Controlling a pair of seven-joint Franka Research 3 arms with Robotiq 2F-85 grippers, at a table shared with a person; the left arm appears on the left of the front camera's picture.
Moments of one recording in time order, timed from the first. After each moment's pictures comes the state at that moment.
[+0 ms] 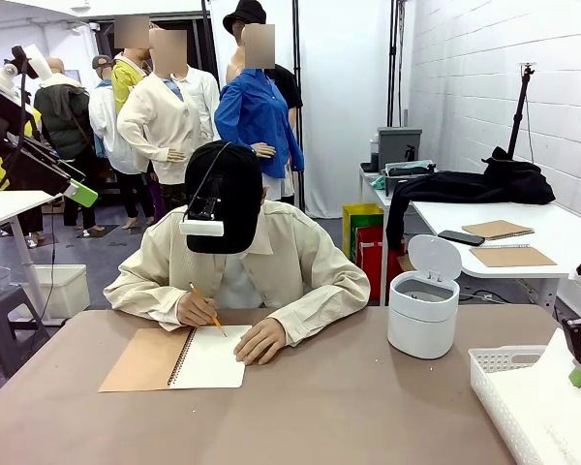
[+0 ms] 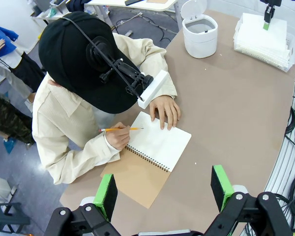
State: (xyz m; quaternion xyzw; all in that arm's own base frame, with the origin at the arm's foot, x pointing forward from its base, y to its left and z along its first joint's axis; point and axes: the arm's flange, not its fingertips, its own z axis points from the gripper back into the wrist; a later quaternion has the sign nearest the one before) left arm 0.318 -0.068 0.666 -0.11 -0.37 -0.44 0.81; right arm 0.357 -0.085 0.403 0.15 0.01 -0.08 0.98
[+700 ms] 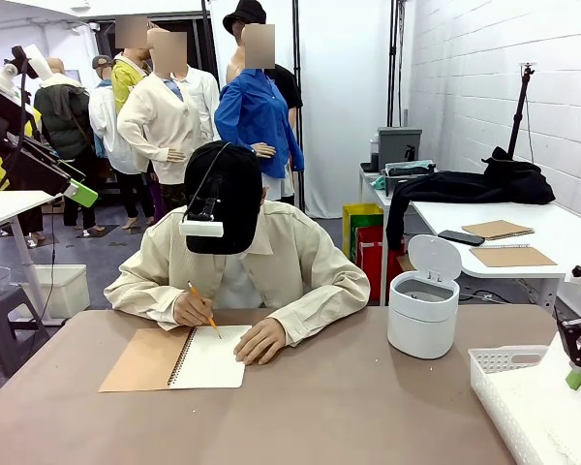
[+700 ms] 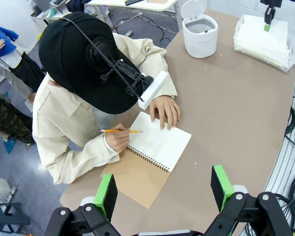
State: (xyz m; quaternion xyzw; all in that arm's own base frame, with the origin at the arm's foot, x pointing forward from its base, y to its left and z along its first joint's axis) left arm 0.318 -0.068 0.666 -0.11 -0.37 -0.44 0.81; right arm 0.356 -0.078 0.403 0.15 0.02 -0.09 0.98
